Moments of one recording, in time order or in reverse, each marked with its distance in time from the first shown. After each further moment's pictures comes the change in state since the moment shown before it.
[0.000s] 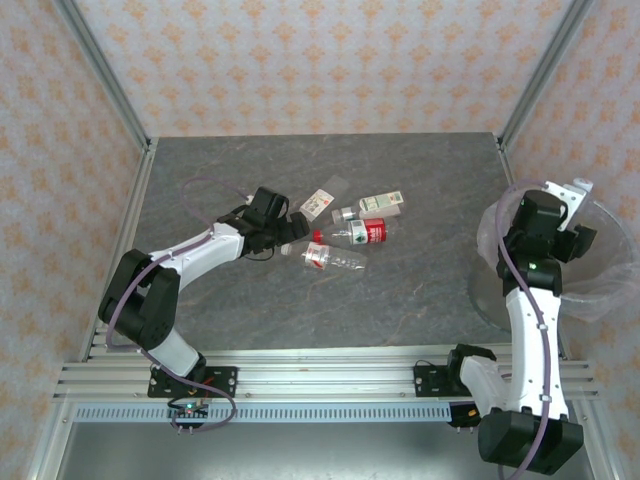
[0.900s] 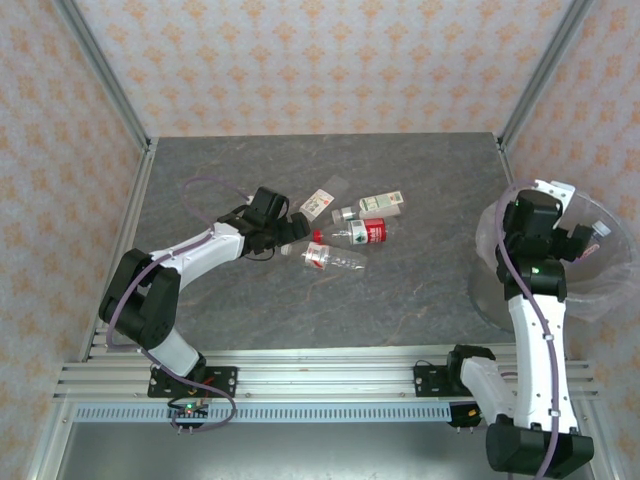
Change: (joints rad) left arm 0.000 0.004 0.002 -0.002 0.020 -0.001; right arm 0.106 -0.023 0.093 -0.164 -0.132 0.067
